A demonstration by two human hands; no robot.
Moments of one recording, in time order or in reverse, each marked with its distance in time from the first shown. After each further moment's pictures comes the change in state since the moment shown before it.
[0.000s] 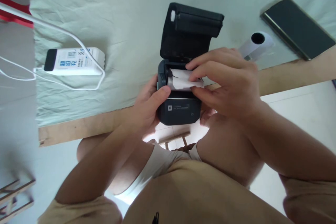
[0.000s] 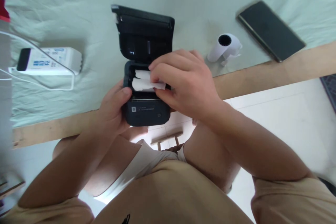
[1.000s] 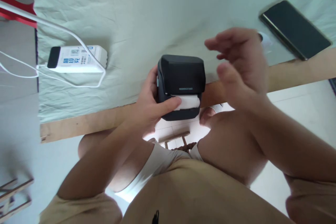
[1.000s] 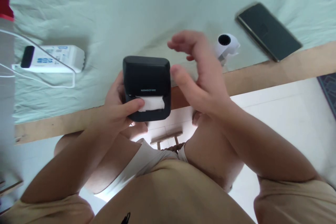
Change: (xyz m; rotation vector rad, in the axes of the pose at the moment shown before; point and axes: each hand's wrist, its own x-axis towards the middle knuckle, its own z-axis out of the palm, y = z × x) left_hand -0.005 -0.002 -0.005 0.128 0.007 0.065; right_hand -0.019 0.012 -0.002 0.361 0.068 0.295
